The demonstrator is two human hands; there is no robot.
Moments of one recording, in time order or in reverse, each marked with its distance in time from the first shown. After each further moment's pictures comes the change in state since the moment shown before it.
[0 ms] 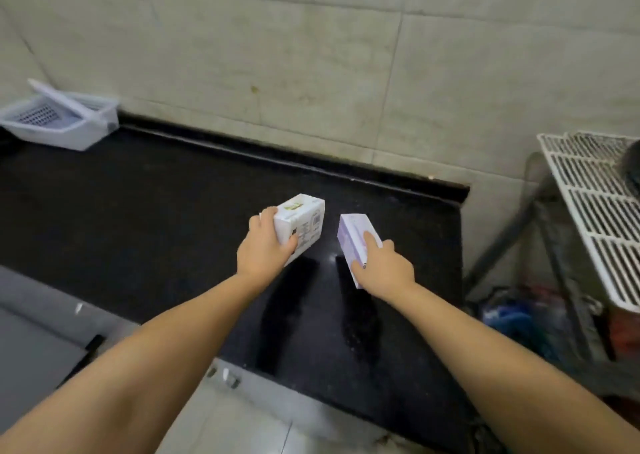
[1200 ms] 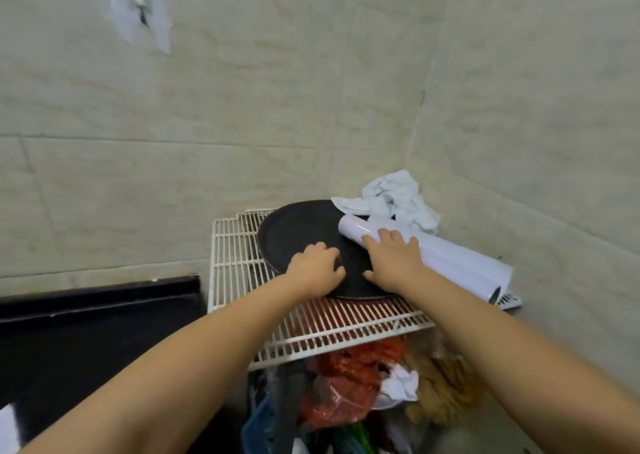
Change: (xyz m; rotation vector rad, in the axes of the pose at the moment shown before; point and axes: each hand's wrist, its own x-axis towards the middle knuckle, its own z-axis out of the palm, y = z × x) left_hand -0.126 0.501 0.213 0.225 -0.535 0.971; right_hand -0.129 0.401 -0.271 -0.481 0.291 0.472
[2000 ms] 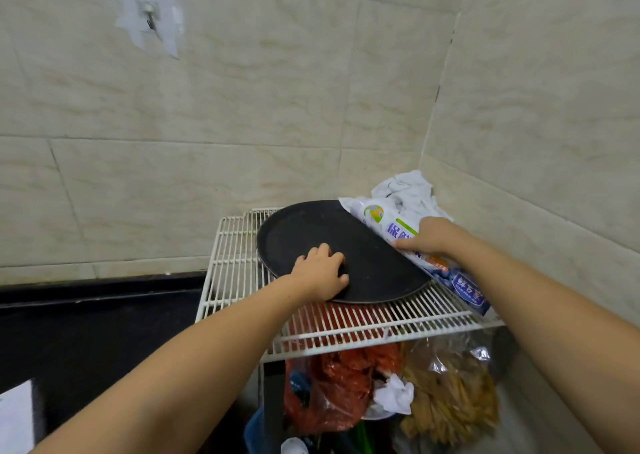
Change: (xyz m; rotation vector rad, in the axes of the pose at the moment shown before) left_hand 0.016 0.013 0.015 0.075 -0.087 -0.081; right_hand 0.051 0.093 -0.006 0.401 -0.114 0.124
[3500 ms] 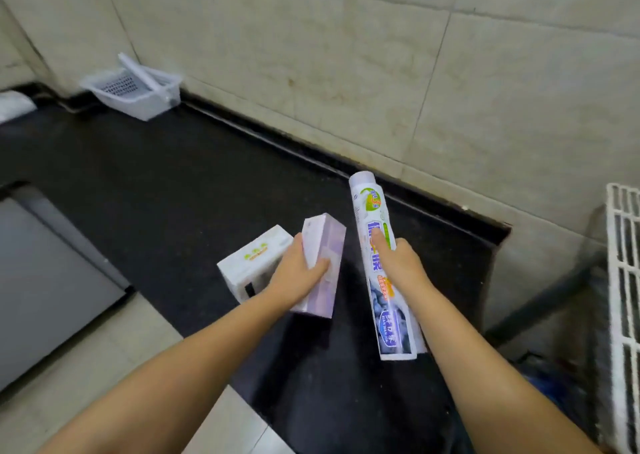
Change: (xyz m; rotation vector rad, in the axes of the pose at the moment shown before) left_hand -0.329 -0.361 0.062 -0.700 0.594 -0.986; right_hand -0.132 -0.470 0.283 0.742 -0.659 -0.374
